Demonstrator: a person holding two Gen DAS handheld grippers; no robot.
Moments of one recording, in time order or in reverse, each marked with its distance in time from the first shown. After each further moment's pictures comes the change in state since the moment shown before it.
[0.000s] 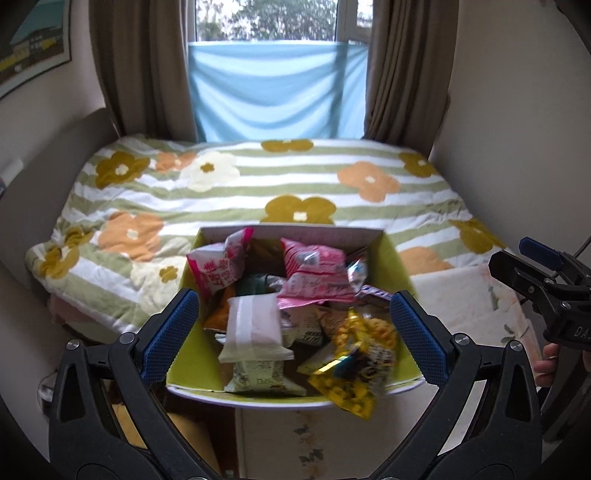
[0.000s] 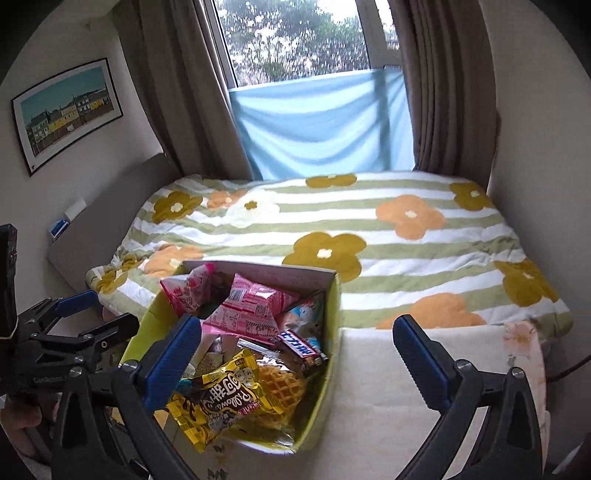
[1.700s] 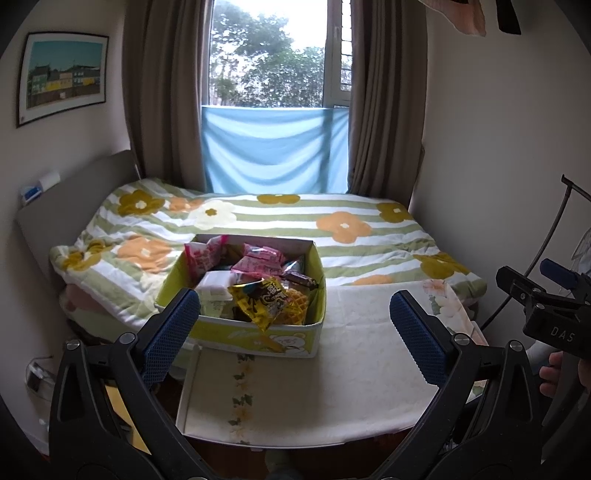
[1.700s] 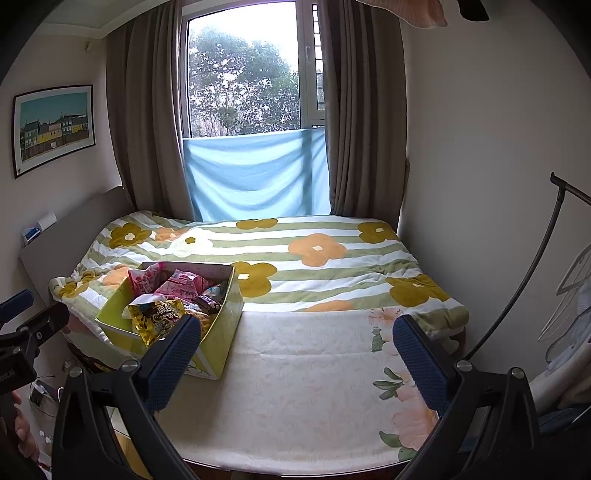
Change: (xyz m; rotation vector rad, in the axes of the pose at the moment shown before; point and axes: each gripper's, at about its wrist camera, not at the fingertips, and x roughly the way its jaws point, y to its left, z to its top) left arm -0.179 -0.122 -0.119 -0.029 -0.242 0.038; right arm -0.207 -0.055 -0.102 -0.017 -0.190 -0.263
